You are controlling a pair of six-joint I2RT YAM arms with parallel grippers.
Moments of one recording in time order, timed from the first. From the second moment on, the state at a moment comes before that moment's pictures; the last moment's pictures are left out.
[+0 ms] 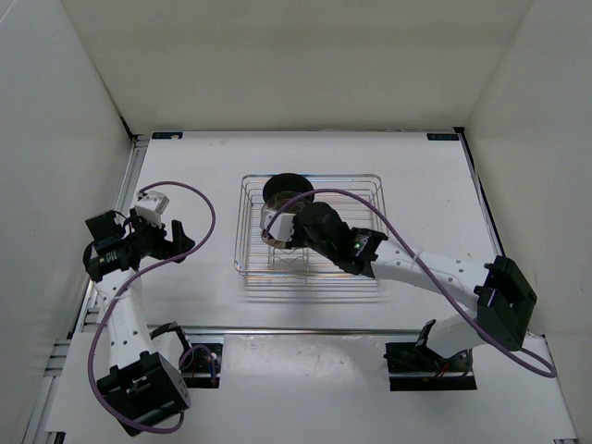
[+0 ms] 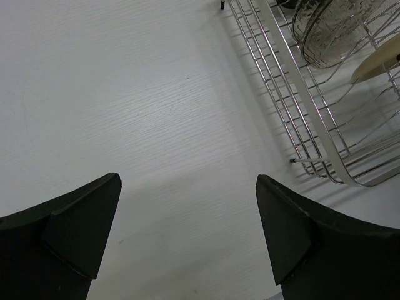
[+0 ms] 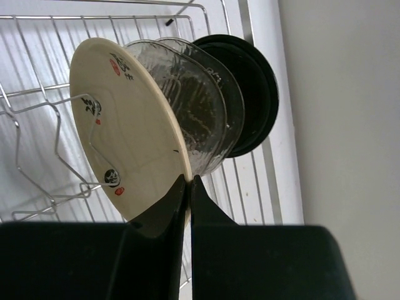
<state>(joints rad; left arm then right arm) 0.46 0.90 0.75 -0.63 0.77 0.49 1.05 1.43 1.06 -0.15 0.27 -0.74</state>
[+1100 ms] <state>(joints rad) 0.47 0.89 0.75 -0.63 0.77 0.49 1.02 1.52 1.02 -0.01 0.22 -0.68</state>
